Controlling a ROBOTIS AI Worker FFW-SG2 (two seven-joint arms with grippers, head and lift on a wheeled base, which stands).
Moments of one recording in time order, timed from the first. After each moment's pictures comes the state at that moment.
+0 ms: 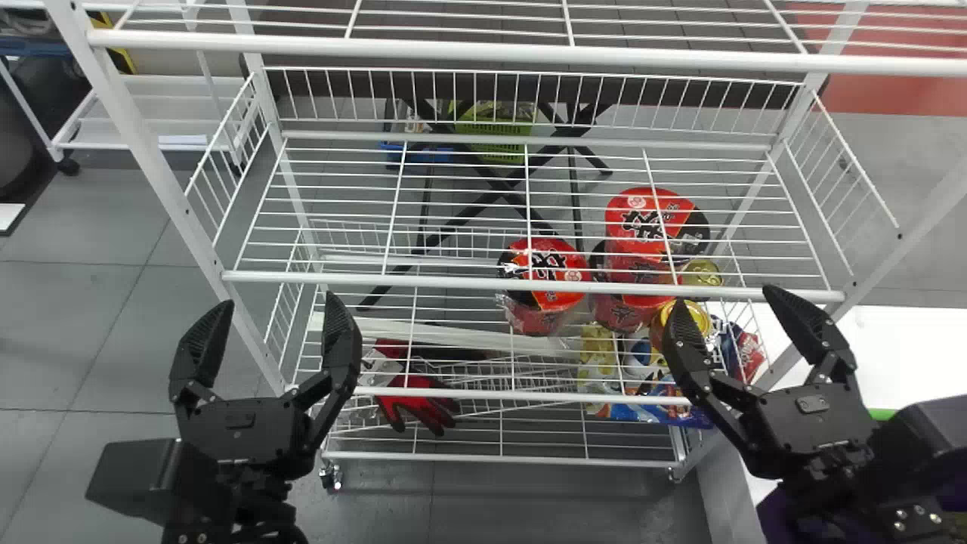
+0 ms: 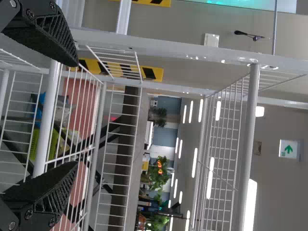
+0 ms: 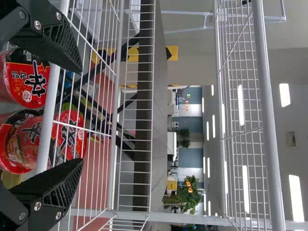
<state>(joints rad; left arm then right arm) 0.64 0.01 -0.12 -1.96 0.04 -0.34 0.12 0.65 -0.34 0.09 -2.10 -0.20 -0.16 -0.06</state>
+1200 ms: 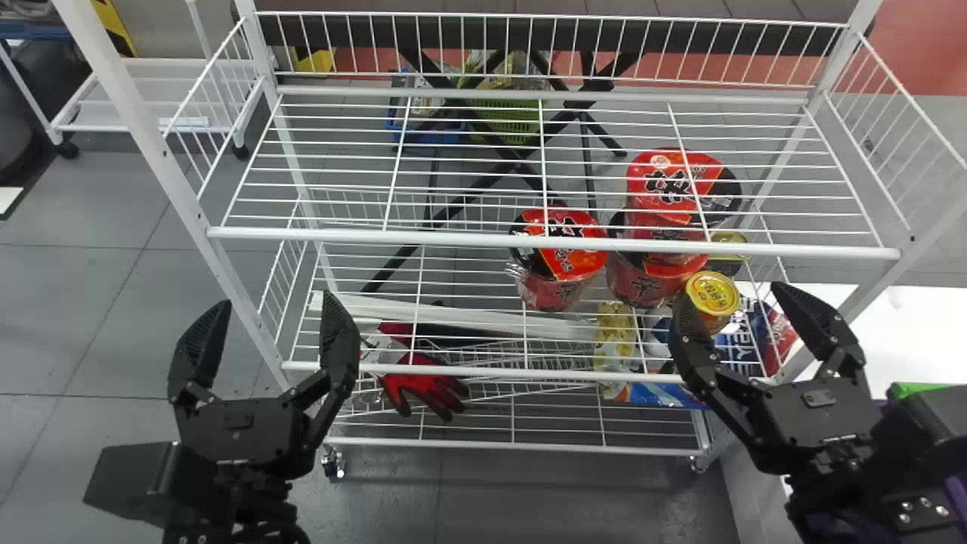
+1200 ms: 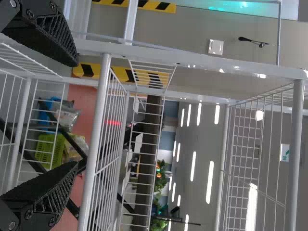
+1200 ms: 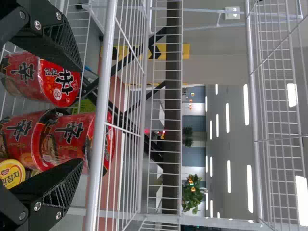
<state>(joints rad) 0.64 0.01 -0.10 -1.96 0.04 -0.36 0.12 0.64 -0.33 0.09 -2.11 -0.19 -0.11 -0.08</state>
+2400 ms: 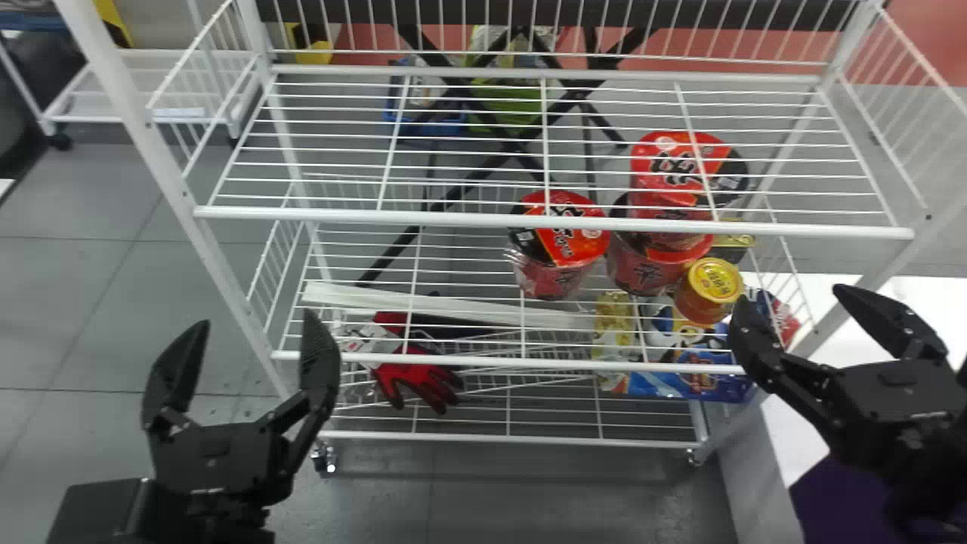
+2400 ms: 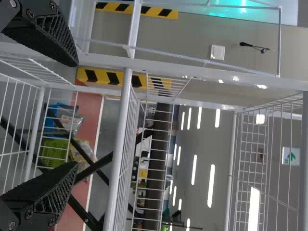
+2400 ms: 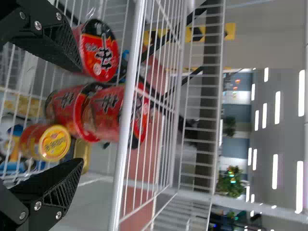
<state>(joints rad) 0.69 0.01 -0.08 -1.96 0.04 -0.41 0.14 0.73 -0.33 -0.19 -2.48 -0.33 0.49 -0.06</state>
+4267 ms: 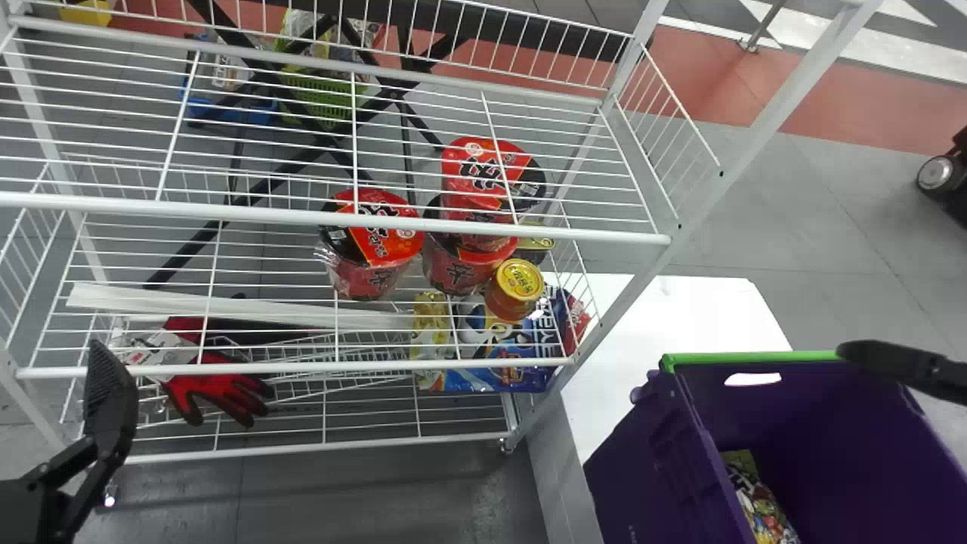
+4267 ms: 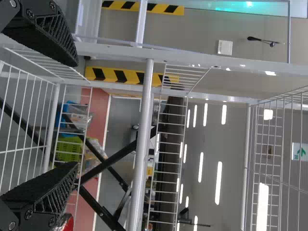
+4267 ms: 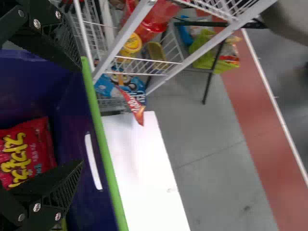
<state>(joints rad) 0.67 0.01 -0.12 -1.87 0.01 -0.45 0.15 0.34 -0.59 -0.94 -2.10 -0.15 1.57 1.04</state>
